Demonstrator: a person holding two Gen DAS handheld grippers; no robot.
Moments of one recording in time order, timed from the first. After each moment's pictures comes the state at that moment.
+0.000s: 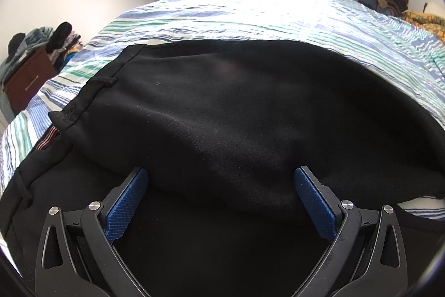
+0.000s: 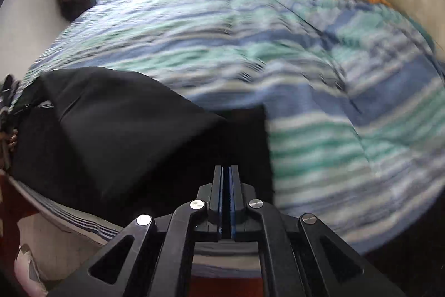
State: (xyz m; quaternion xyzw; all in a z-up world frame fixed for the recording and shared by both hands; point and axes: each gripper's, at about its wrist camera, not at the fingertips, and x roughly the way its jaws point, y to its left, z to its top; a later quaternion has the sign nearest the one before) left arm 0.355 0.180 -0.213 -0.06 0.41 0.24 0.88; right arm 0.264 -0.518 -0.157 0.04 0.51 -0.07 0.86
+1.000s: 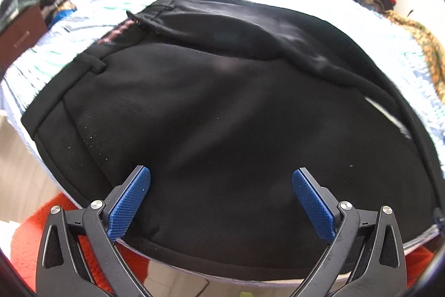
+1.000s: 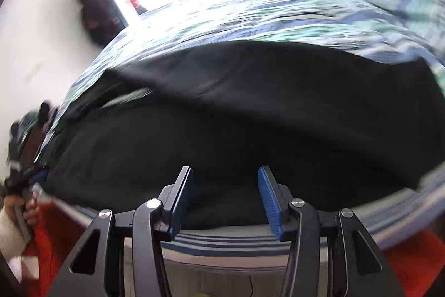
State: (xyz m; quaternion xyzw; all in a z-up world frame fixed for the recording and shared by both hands) left arm 0.211 0.196 -0.194 -0.13 0.47 0.17 0.86; right arm 0.257 -0.329 -0.188 0.16 0.45 0.02 0.88
